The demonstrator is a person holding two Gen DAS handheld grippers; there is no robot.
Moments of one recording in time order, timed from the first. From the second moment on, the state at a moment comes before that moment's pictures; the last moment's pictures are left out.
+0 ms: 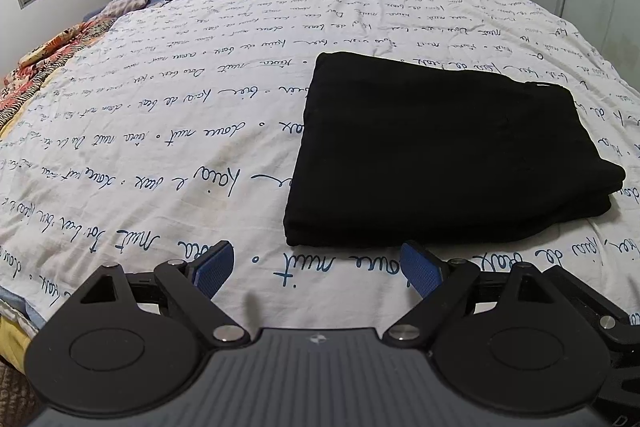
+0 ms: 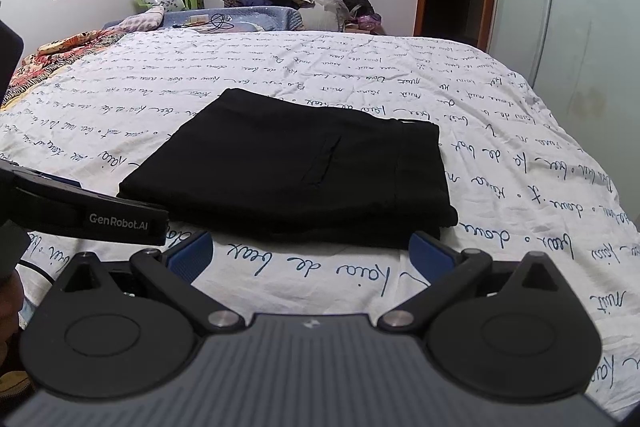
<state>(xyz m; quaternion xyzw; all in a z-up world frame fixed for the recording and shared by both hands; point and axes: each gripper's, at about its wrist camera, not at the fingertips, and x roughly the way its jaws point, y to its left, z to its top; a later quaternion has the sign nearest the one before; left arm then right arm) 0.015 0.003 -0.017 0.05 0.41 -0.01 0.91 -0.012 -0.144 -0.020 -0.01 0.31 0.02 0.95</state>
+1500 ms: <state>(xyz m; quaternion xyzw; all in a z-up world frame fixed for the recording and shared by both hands) 0.016 0.001 -0.020 0.06 0.42 -0.01 0.91 -0.012 -0.146 -0.023 -0.01 0.32 0.02 0.95</state>
